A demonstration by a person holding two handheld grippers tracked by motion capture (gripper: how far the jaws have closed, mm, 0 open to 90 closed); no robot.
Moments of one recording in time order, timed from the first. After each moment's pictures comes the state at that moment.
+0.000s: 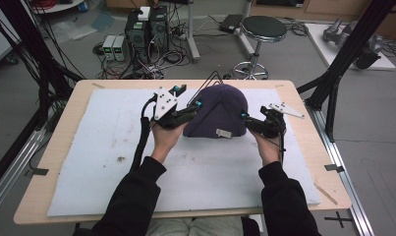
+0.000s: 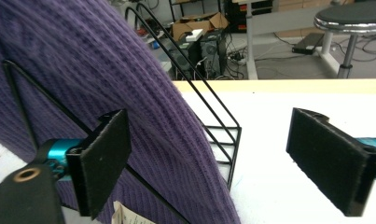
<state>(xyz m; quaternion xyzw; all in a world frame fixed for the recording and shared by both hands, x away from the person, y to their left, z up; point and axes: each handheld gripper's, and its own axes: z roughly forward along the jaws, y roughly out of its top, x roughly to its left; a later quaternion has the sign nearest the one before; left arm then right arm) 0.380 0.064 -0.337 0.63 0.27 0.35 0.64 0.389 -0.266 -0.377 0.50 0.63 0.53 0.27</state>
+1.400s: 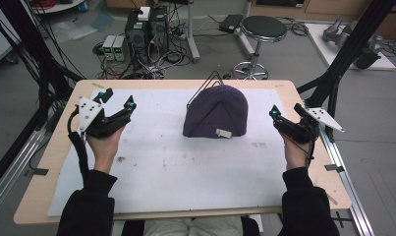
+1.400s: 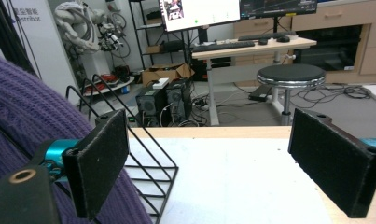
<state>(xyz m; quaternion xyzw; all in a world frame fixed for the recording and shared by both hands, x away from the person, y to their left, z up) 0.335 0.215 -0.334 0.56 0.38 0.44 0.59 0.351 -0.330 -0.351 0.49 0.55 0.56 0.37</state>
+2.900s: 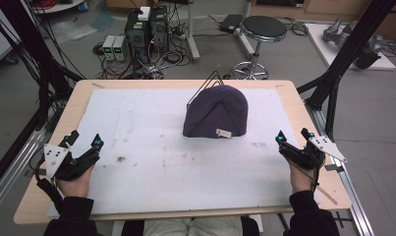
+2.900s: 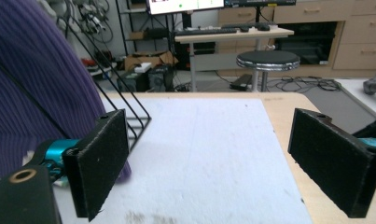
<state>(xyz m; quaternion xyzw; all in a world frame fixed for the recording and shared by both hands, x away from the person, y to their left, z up) 0.261 0.285 -0.421 0.53 0.46 0.46 0.55 0.305 -0.353 -0.411 0.50 0.57 0.52 0.40</state>
